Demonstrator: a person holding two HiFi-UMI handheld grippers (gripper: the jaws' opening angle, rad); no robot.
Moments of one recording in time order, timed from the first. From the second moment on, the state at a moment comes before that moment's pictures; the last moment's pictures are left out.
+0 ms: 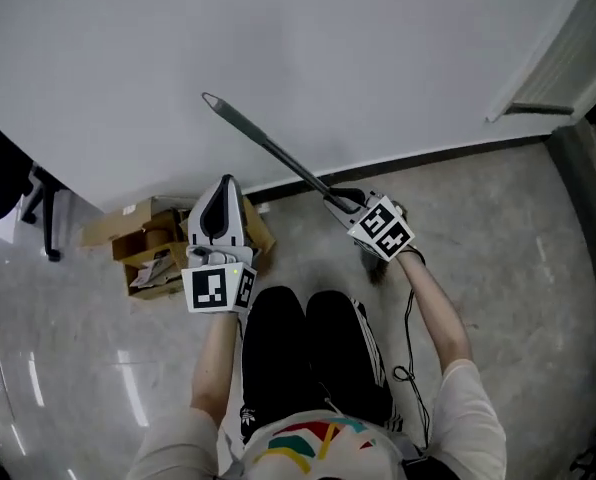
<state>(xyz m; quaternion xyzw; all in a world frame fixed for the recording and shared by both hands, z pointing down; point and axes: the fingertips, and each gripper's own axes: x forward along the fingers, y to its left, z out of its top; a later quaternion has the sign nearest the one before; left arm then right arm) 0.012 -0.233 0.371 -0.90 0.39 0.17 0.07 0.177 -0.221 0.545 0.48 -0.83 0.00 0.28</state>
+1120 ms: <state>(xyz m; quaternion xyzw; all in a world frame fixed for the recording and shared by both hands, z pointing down) 0.119 -0.204 0.473 -0.95 0.31 0.08 0.01 0.346 -0.301 0.492 0.78 -0.62 0.05 0.12</state>
